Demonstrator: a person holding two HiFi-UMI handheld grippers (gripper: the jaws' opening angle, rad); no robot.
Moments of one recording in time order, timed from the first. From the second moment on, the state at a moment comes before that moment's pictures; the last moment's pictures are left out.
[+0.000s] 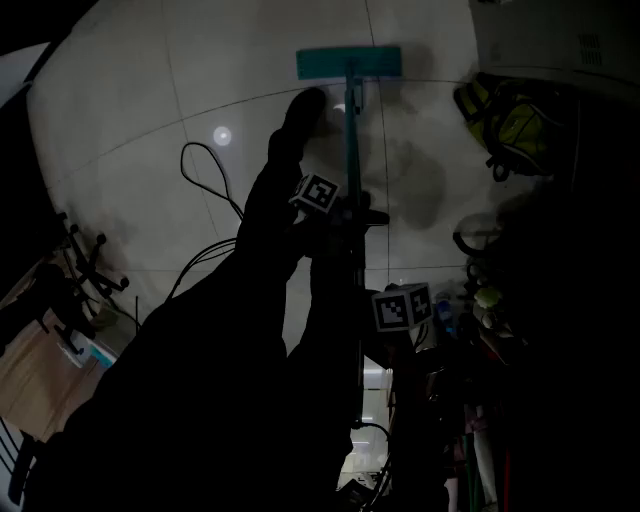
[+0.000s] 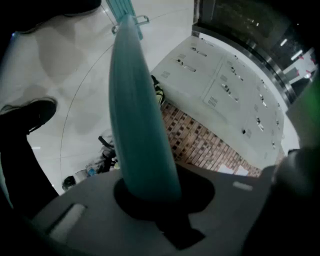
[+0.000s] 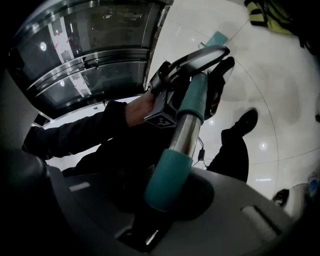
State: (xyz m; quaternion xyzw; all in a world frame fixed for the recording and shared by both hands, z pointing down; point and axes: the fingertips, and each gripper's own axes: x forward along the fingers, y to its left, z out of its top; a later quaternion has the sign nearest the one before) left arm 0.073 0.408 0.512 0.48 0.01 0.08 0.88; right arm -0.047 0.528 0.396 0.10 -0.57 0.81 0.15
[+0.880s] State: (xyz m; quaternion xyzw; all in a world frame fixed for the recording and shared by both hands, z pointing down) left arm 0.043 -0.029 0.529 0.53 0.02 0.03 0.85; right arm -0.096 0.098 0.437 0.16 -0.60 0.77 0.11
